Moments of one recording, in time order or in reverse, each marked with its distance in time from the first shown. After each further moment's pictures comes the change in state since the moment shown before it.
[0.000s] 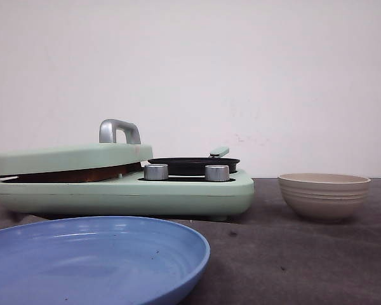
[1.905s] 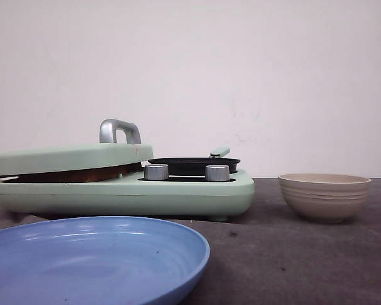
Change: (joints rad) left arm 0.137 -0.138 -0.284 0.174 -0.256 0.192; right arm 0.000 -0.364 -0.252 -0.117 0.121 0.083
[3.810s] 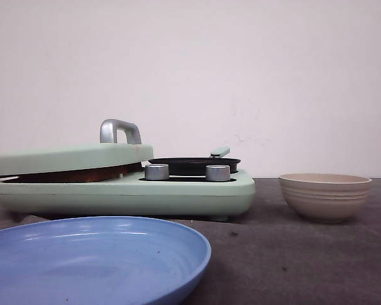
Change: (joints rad) left arm 0.109 0.001 -0.124 -0.067 0.085 0.039; right arm -0.162 0.170 -0.054 0.150 0.187 -0.215
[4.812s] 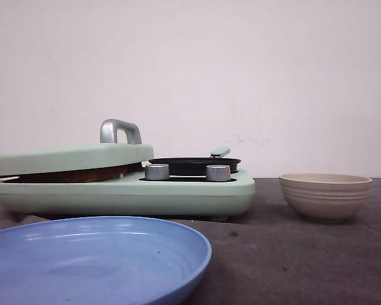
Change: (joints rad) left arm 0.000 0.000 0.000 0.000 0.002 0.000; right arm -0.060 -0.170 -0.176 0.027 0.023 -0.025
